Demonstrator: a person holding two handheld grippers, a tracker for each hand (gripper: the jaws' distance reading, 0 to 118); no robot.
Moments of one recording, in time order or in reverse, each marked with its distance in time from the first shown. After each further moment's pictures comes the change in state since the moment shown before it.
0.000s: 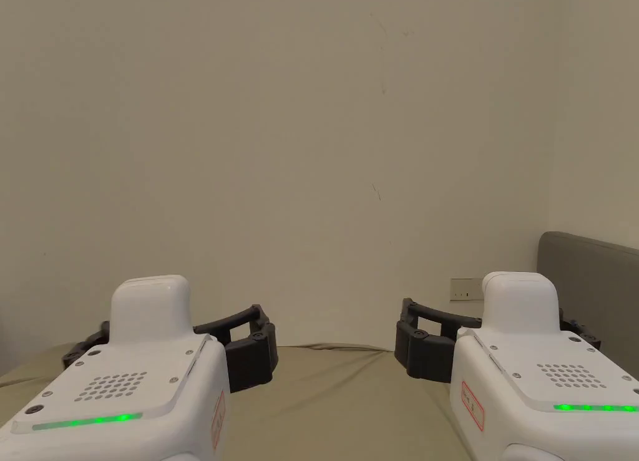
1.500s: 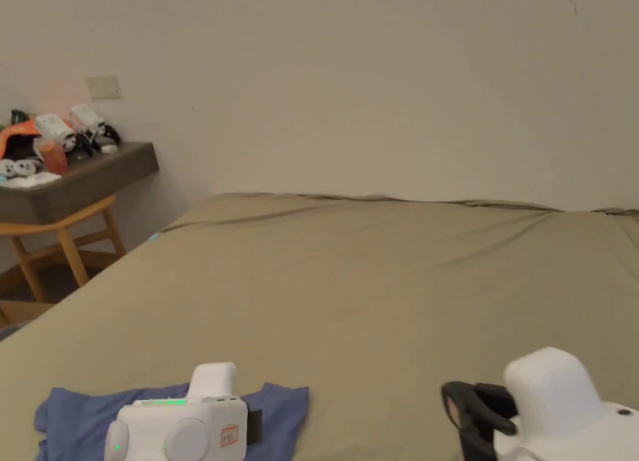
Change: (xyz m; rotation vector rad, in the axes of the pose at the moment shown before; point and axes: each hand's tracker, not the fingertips) left arm -0.246 -0.297 -0.158 -0.883 0.028 0.146; right arm -0.114 -0.174 -0.038 -0.548 0.645 0.098
